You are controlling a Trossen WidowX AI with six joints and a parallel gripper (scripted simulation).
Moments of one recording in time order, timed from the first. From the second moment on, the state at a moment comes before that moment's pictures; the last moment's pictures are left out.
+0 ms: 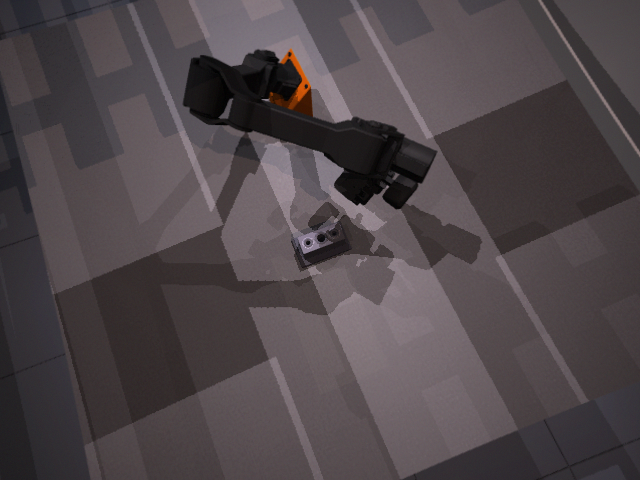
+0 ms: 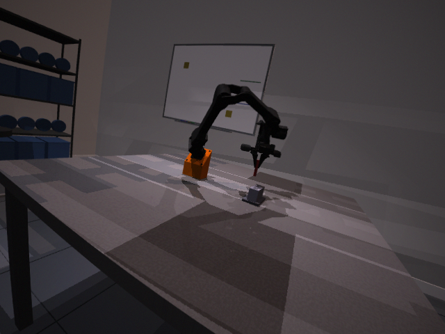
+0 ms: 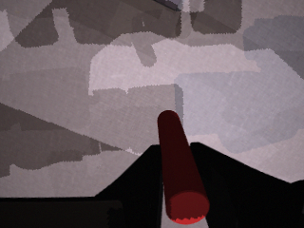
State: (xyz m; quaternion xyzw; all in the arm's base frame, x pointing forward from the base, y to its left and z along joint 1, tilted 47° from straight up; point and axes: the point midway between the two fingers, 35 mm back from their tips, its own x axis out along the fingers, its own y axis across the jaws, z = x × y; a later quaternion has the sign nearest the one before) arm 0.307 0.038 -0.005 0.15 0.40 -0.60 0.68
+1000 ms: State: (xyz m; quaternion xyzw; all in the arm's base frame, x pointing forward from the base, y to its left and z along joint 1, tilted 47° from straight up) arm 0.340 -0.021 0.055 0.14 0.39 -0.60 0.68
